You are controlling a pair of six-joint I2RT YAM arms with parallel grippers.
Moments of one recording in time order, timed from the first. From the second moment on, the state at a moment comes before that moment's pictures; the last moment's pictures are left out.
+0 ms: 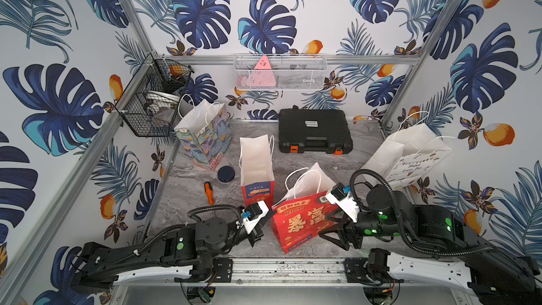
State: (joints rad) left arm -1.33 0.52 0.61 -0.30 -0.40 0.03; right arm 1.17 0.77 1.17 -1.04 -0.19 0.37
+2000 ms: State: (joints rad) left arm -1.33 0.40 0.57 -0.53 -0.28 -0.03; right arm 1.16 0.74 0.70 -0.53 -0.03 0.08
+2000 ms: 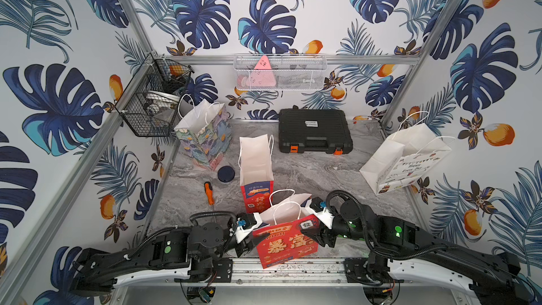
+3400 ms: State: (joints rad) left arm -1.33 0.23 0.59 -0.42 -0.24 -0.03; right arm 1.16 0.59 0.66 -0.45 -0.19 0.20
